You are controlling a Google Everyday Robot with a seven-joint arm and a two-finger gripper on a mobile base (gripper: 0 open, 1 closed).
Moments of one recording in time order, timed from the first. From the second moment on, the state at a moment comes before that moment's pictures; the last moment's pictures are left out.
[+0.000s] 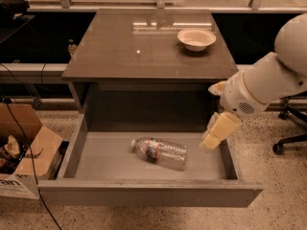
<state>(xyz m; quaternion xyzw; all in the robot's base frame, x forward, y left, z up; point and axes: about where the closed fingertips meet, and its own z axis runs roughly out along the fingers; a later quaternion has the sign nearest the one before) 0.486 -0.149 0.839 -0.57 0.78 0.12 0.24</state>
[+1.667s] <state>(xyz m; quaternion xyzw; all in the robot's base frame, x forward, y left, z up) 0.530 -0.062 0.634 -0.48 0.81 0.26 0.22</state>
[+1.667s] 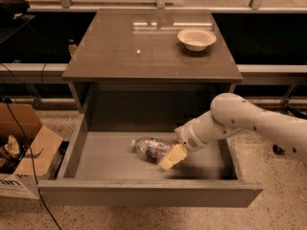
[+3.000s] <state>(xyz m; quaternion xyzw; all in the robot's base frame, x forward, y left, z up) 0.534 -0.078 0.666 -0.48 0.81 0.24 0.23</state>
